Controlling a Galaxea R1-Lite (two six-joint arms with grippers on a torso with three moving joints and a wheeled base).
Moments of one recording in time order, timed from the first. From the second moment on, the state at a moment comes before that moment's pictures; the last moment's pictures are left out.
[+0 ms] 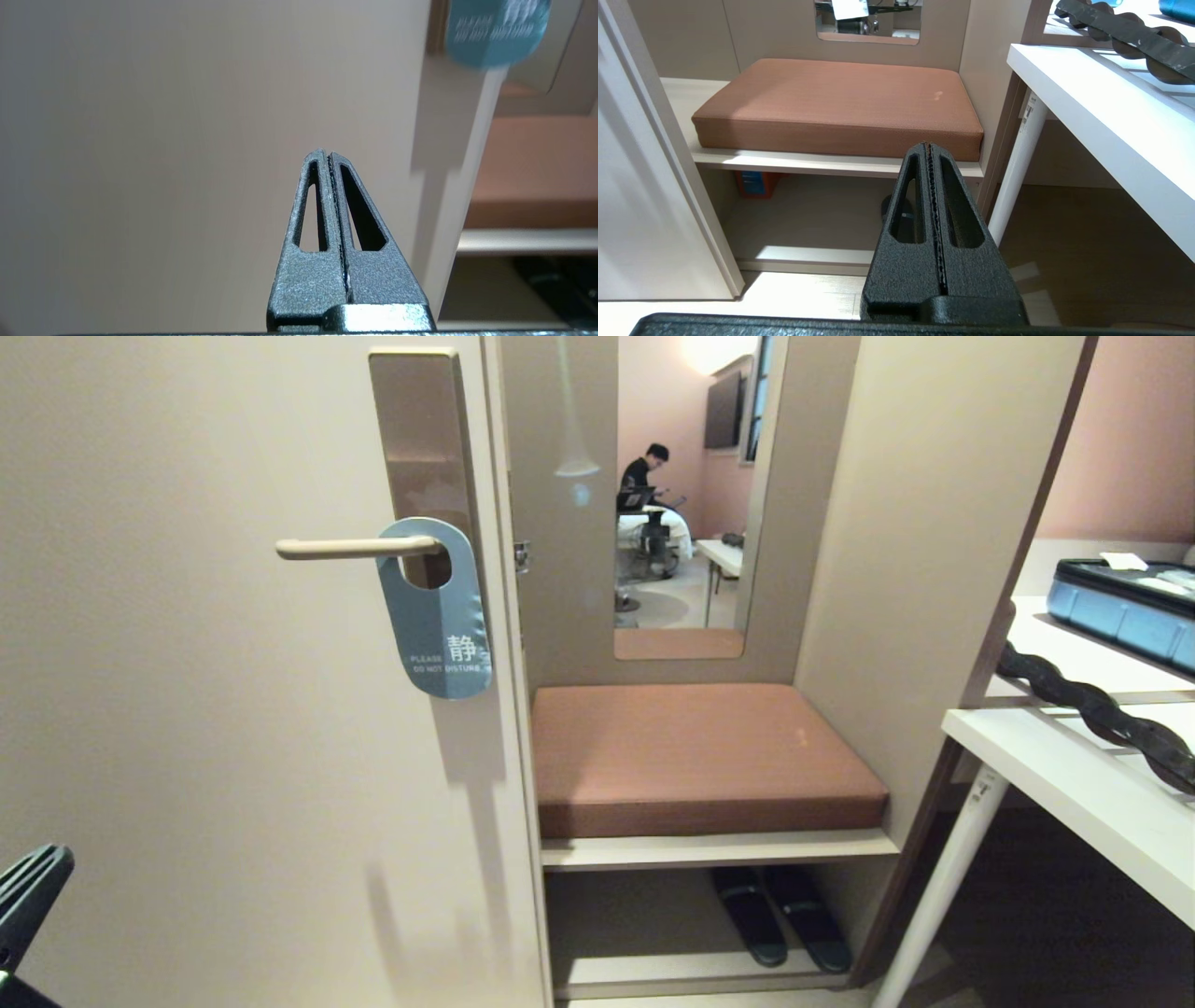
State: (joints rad) left arm -0.12 0.72 0.00 -0.78 0.20 0.08; right arm 0.01 0.00 -0.01 0.03 0.00 -0.01
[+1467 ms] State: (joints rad) left arm 0.00 0.00 0.00 0.00 -0.02 0.08; right arm 0.01 0.00 -0.01 0.03 0.00 -0.01
